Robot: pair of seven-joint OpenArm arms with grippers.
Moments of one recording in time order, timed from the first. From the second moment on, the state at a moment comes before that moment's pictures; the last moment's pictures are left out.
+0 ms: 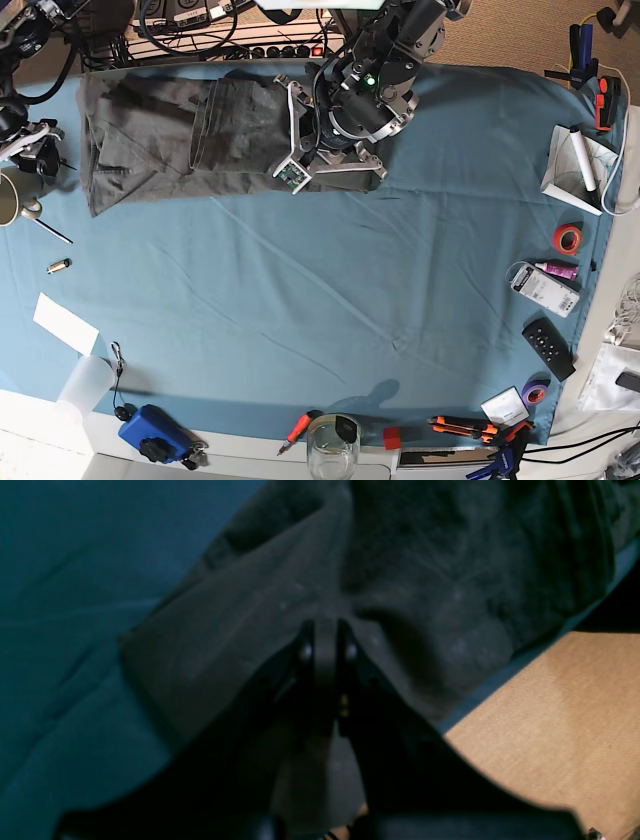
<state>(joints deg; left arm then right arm) 10.0 5.8 31.0 112.7 2.2 -15.3 71.8 -14.0 23.1 57.8 98.7 45.9 37.7 -70.2</state>
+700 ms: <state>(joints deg) 10.2 0.8 31.0 115.4 7.9 -13.6 72.1 -4.2 26.9 53.3 68.6 57.3 38.5 -78.8</state>
